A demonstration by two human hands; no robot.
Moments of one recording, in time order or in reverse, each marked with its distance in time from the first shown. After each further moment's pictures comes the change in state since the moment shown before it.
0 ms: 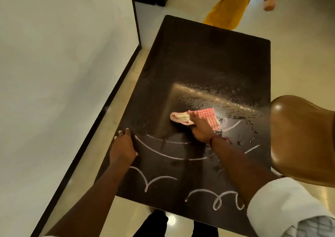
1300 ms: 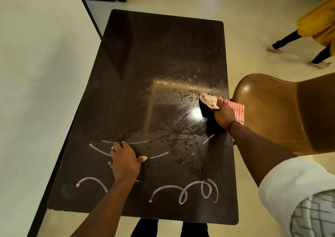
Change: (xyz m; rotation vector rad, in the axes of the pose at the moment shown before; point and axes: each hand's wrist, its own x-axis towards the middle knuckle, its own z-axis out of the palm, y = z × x) left_hand -0.042 0.124 0.081 -0.029 0.078 0.002; right_hand -0.049 0.195 -0.097 0.081 0.330 0.413
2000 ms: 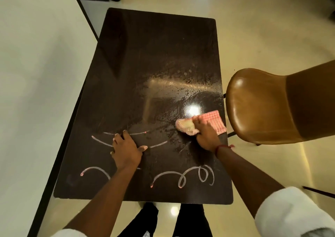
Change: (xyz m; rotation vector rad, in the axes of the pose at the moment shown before) left_hand -0.009 -0.003 -0.005 -0.068 0.033 0.037; right_hand -0.122 -0.012 0.047 -0.089 -0.184 -0.266
